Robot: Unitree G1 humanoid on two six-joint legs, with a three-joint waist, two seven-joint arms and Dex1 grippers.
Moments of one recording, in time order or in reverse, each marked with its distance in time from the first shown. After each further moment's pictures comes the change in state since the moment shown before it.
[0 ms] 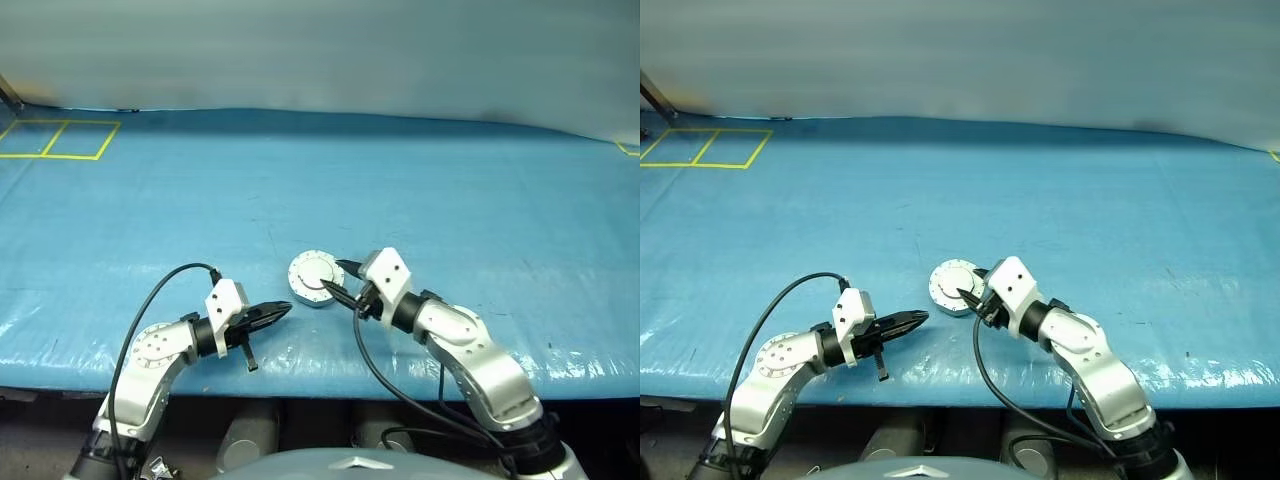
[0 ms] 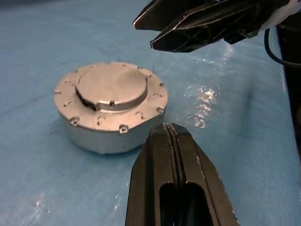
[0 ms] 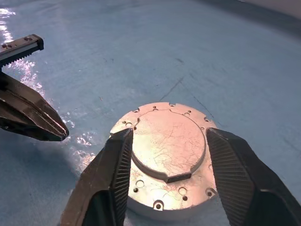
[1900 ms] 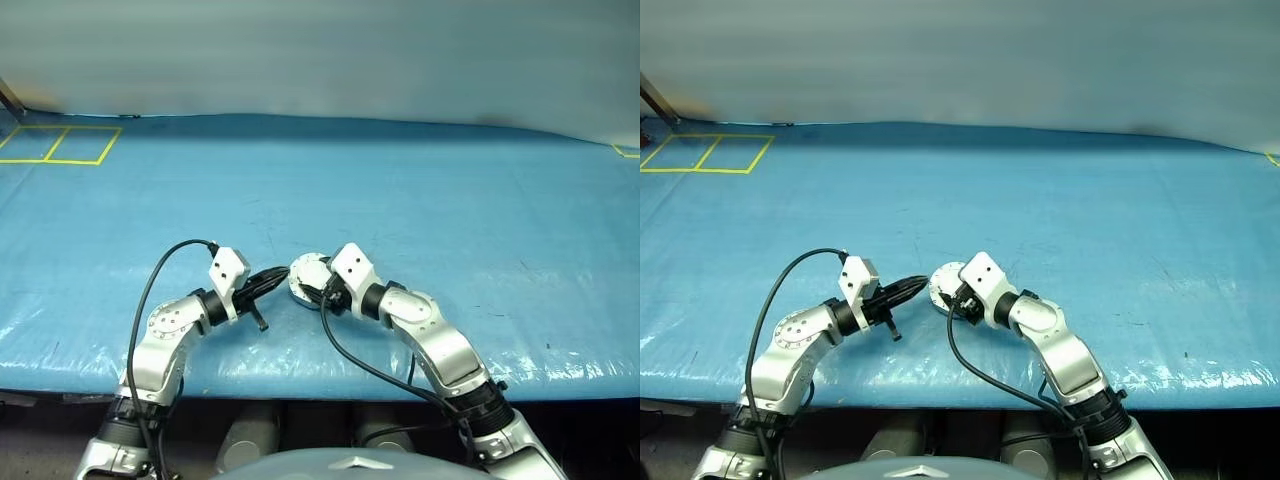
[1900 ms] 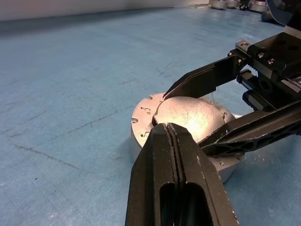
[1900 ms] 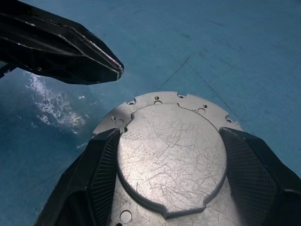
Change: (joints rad) left arm -0.204 -0.065 -0.004 0.148 -0.019 0.059 0.078; right arm -0.102 0.116 0.053 0.207 -0.125 0.035 0.000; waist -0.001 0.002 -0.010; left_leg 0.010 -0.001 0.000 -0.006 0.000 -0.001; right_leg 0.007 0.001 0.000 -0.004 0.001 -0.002
